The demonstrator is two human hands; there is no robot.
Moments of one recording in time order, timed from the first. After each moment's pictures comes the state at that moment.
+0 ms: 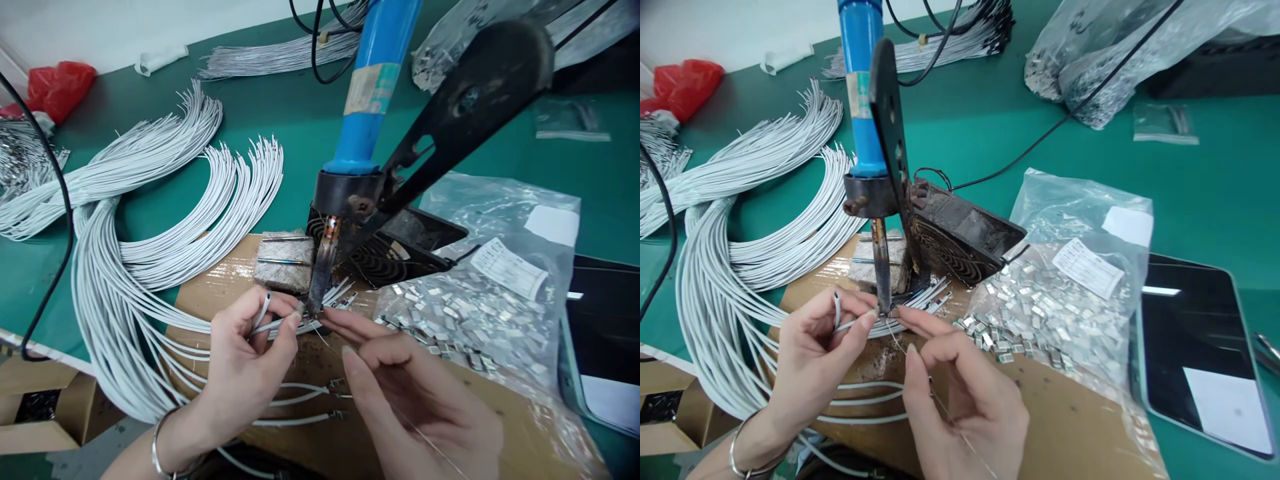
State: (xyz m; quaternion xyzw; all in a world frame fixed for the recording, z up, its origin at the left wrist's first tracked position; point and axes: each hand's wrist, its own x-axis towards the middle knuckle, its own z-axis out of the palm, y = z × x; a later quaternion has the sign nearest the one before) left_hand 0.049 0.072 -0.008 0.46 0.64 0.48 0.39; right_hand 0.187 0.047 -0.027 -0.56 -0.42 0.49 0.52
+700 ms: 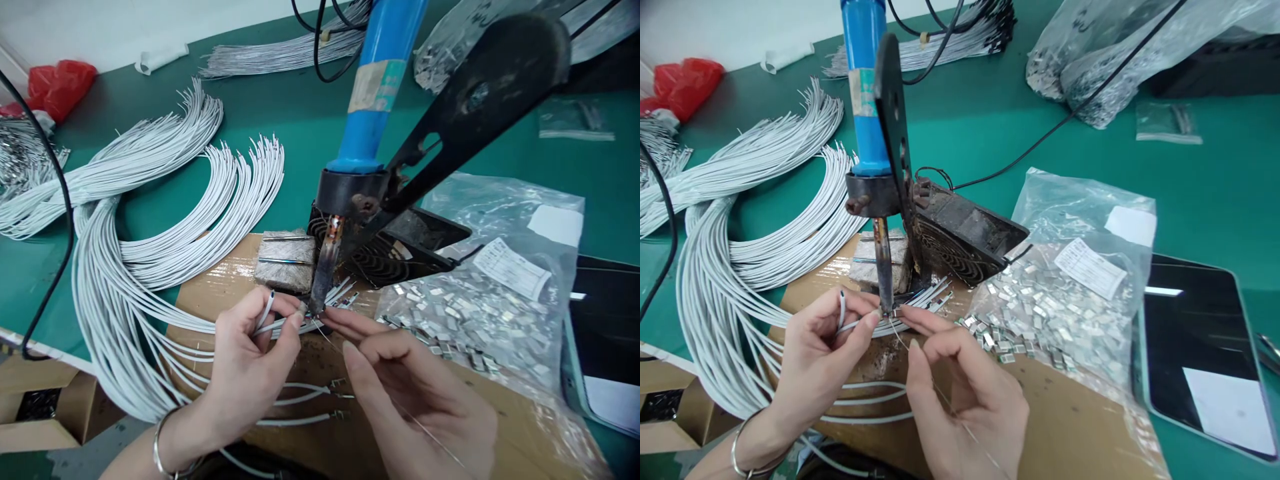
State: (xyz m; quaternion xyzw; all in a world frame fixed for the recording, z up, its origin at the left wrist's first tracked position) left_hand 0.050 0.073 -0.010 0.47 0.63 0.48 0.39; right_hand 0.196 0.054 -0.039 -0.52 -0.47 0.48 0.53
